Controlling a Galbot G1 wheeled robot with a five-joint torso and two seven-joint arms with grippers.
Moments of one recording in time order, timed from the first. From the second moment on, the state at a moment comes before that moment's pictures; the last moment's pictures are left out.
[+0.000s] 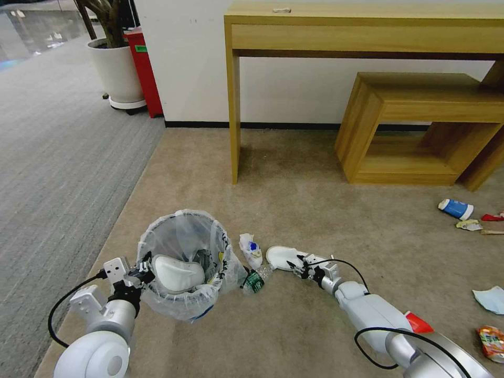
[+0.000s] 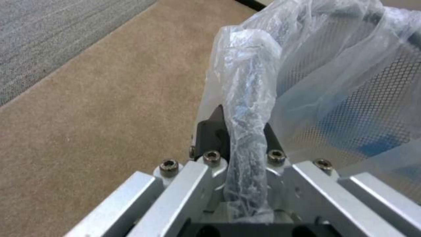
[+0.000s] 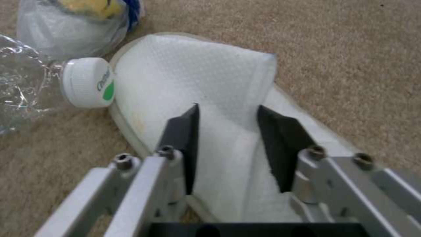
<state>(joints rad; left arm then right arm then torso) 1.59 -1.35 -0.66 -2.26 -0.69 0.42 -0.33 -0.56 1.28 -0.18 0.41 0.44 0.39 -0.43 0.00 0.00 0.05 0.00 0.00</state>
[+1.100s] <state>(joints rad) 1.56 -1.35 -0.64 -2.18 -0.68 0.42 -0.33 -0.73 0.99 -0.17 0.78 0.58 0.44 -0.54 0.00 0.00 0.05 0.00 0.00</state>
